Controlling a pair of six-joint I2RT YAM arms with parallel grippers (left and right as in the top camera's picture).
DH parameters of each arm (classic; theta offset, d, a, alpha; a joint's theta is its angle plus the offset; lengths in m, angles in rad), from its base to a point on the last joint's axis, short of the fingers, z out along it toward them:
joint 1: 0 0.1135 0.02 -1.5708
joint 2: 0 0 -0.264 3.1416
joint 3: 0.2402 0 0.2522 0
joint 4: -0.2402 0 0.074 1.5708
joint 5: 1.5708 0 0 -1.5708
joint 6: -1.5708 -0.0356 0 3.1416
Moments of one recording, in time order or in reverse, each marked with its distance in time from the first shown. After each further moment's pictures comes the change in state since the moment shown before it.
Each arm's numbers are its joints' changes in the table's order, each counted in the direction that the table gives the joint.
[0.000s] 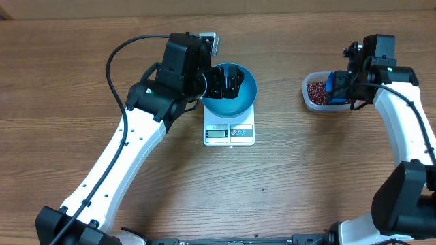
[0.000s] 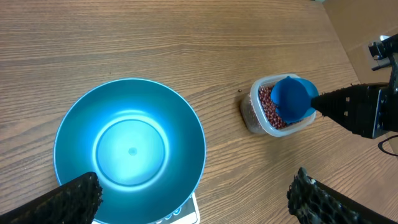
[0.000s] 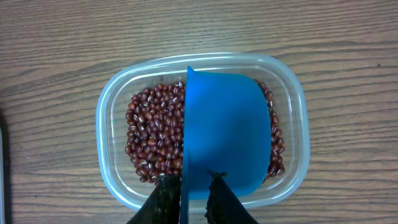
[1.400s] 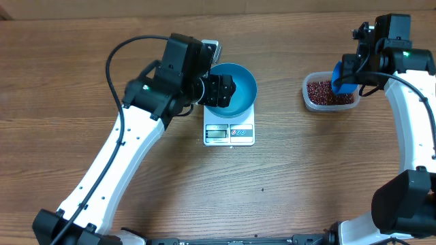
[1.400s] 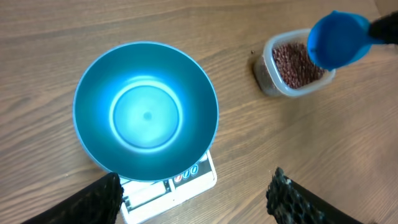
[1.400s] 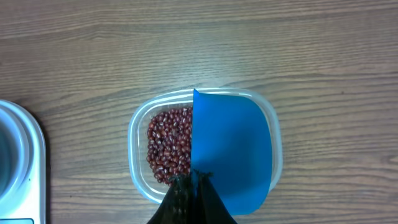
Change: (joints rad) left arm 0.000 0.006 0.089 -0.232 -0.003 -0.121; right arm 0.000 0.010 0.224 -0.171 -0.009 -0.004
